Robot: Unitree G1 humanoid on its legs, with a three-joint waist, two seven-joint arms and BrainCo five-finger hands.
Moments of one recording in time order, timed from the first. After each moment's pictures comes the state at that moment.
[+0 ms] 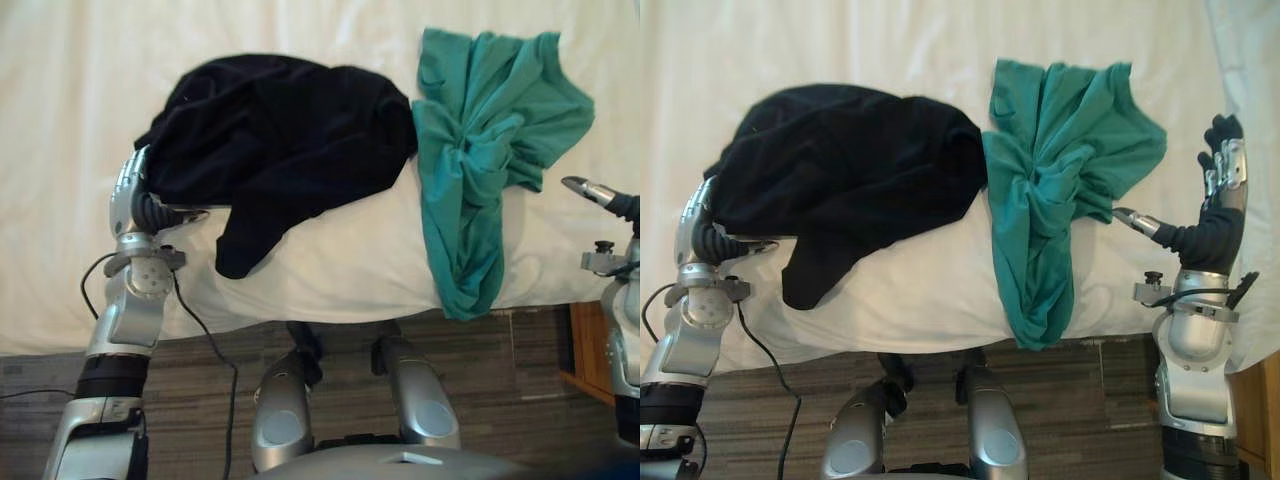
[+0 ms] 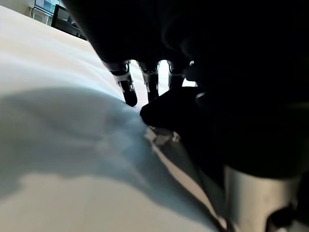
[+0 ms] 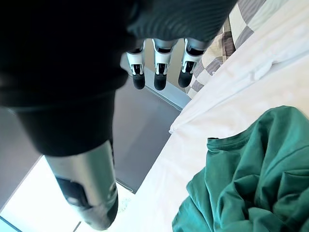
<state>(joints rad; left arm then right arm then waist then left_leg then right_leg) -0.25 0.60 0.13 0.17 0.39 0.05 0.34 -0.05 -0.53 -0.31 -0.27 0.09 -0.26 -0.25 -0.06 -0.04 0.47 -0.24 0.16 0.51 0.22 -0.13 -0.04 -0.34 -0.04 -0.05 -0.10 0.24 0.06</state>
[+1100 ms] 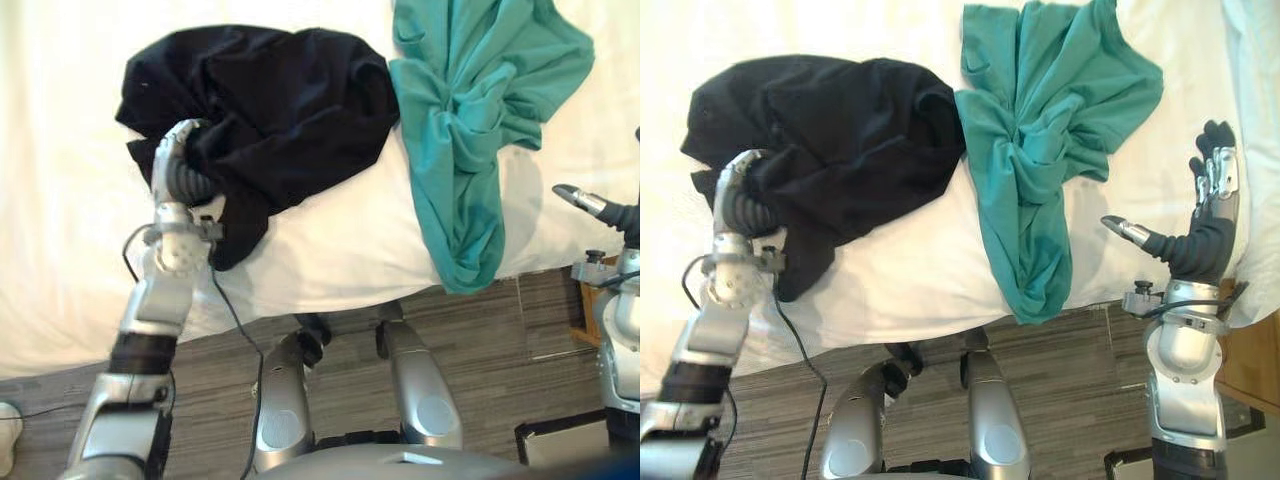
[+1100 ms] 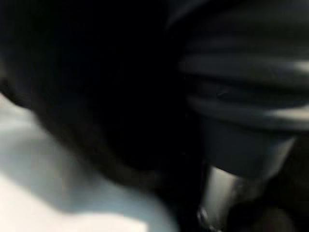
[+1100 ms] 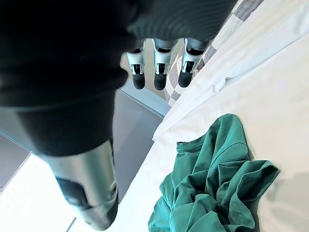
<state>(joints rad) -0.42 0.58 0.05 0.14 0.33 0.04 0.20 0.00 -0.47 -0.30 -0.36 0.08 -0.27 -0.23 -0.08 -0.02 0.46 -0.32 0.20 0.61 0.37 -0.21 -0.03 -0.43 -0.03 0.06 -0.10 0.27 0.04</state>
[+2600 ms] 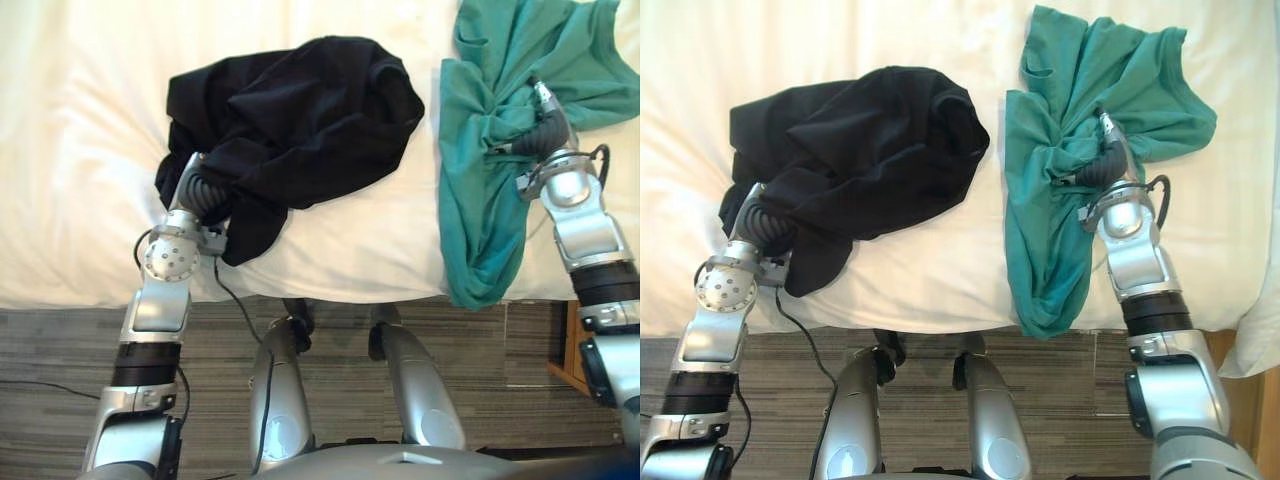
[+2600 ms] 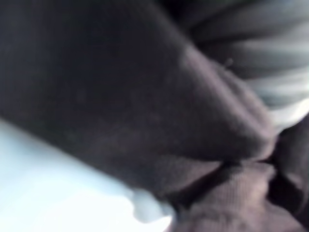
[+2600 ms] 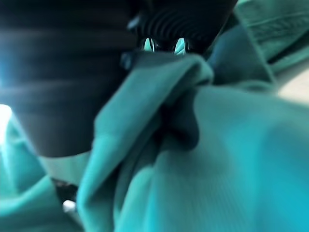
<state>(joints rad) -0.28 0.48 0.13 0.01 0.12 0.05 -0.02 -0.75 -0.65 0.10 0.39 -0.09 0.23 -0.06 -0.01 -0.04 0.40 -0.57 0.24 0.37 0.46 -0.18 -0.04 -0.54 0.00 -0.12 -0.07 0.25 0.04</state>
